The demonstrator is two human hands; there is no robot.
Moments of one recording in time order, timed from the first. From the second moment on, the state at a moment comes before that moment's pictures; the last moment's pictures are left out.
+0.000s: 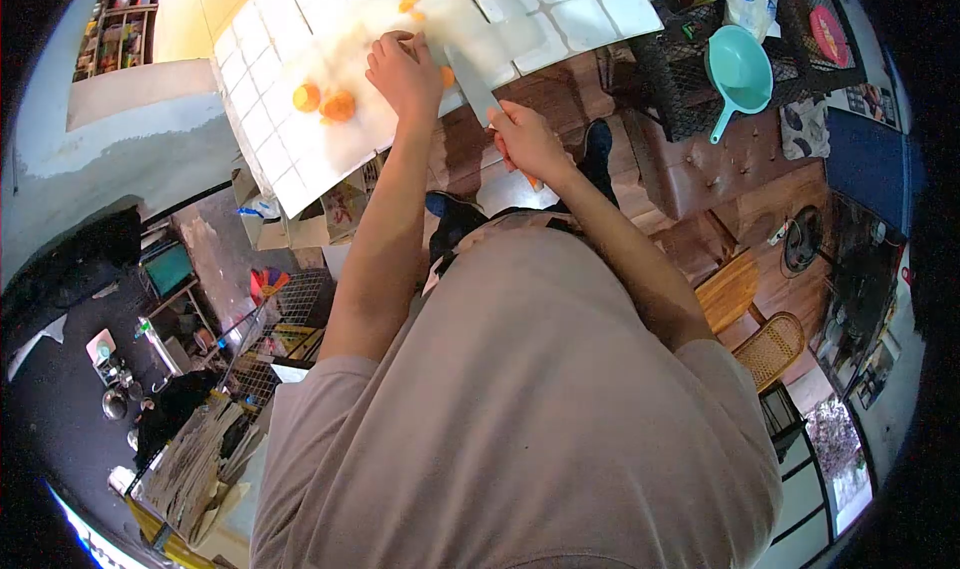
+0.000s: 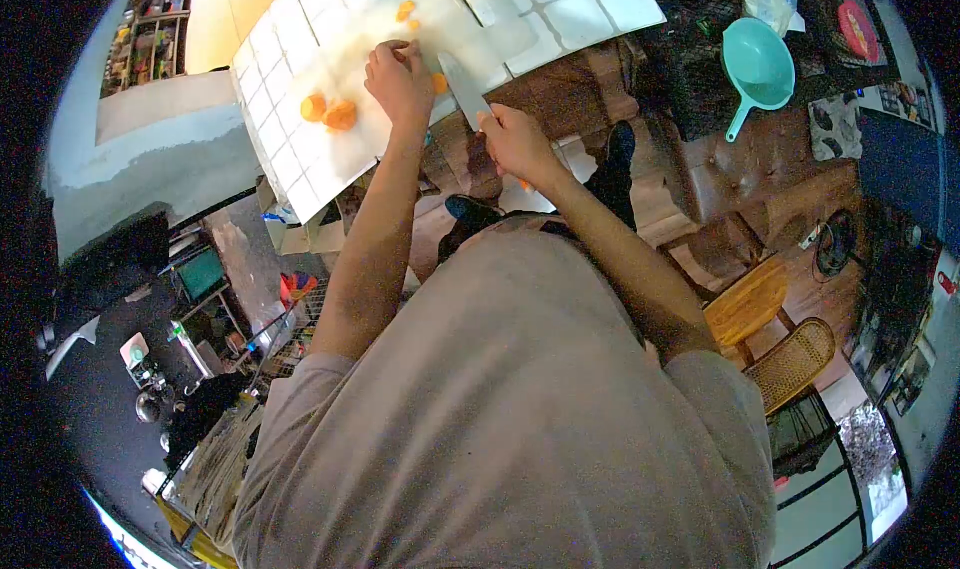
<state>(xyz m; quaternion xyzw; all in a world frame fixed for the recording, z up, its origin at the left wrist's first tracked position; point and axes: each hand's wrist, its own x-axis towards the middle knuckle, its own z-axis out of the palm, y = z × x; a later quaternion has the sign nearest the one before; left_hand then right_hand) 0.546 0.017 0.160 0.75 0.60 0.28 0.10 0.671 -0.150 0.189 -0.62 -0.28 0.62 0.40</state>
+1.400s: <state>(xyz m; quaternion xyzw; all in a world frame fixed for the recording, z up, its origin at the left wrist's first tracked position) 0.552 0.015 0.154 0.78 0.56 0.28 0.06 0.657 -0.147 0.177 -0.68 -0.37 0.52 0.36</state>
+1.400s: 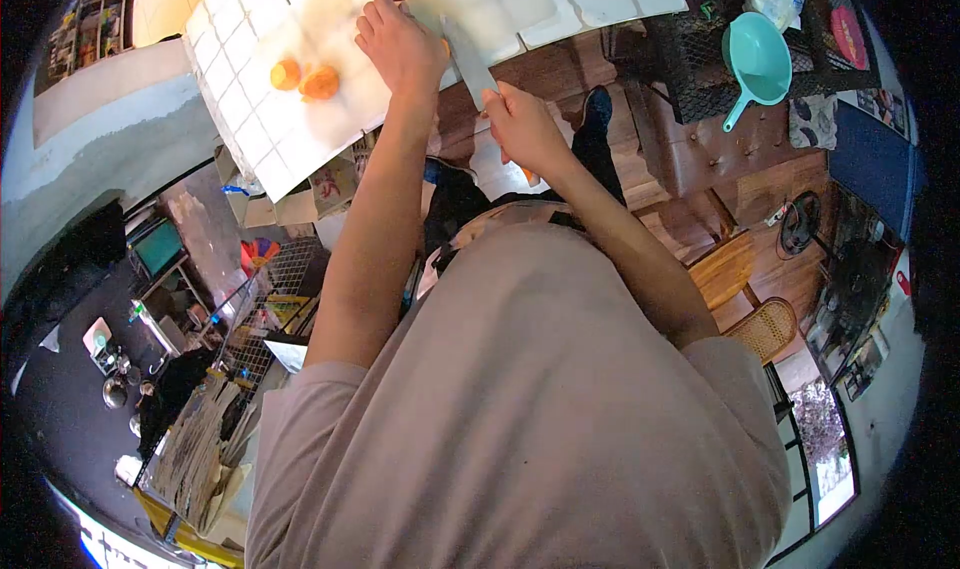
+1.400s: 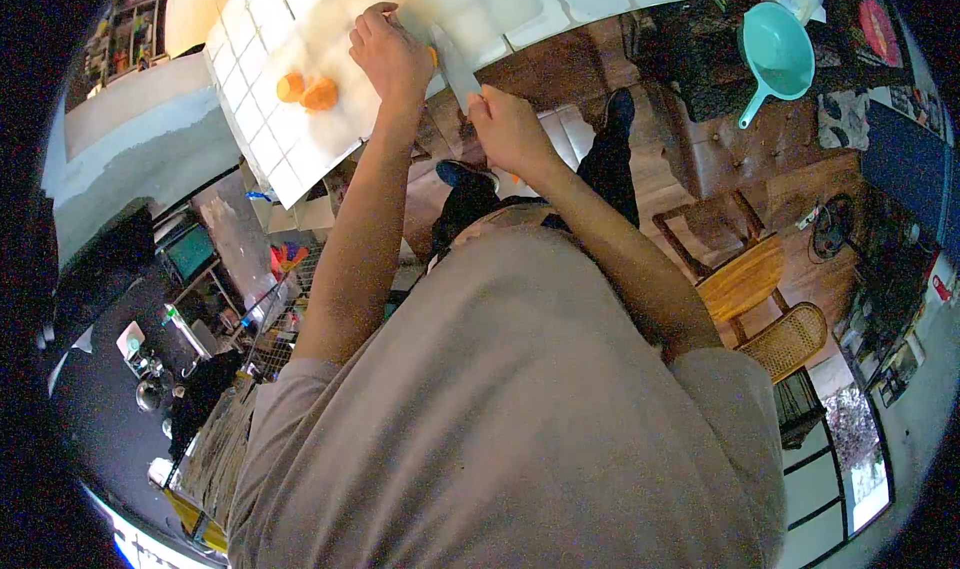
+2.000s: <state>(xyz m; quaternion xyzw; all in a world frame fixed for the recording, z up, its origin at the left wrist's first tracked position) 0.552 0.015 0.157 0.78 0.57 0.26 0.06 0.660 -0.150 0.177 -0.68 -0.36 0.52 0.36</state>
